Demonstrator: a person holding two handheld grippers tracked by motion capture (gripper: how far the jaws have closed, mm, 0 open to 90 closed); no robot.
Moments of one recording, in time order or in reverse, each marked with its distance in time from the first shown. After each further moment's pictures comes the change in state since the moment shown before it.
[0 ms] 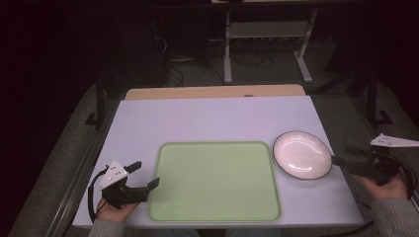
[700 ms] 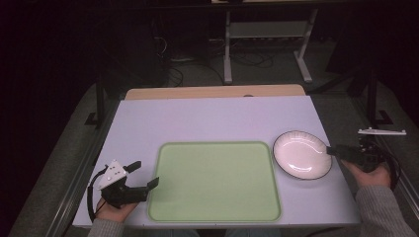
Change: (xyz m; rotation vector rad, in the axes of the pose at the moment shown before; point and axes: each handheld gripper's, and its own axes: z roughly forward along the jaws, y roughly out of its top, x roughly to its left) left arm 0.002 0.000 -0.001 -0.002 -0.001 -0.001; right arm -0.029 0.004 0.041 0.102 -0.097 0.198
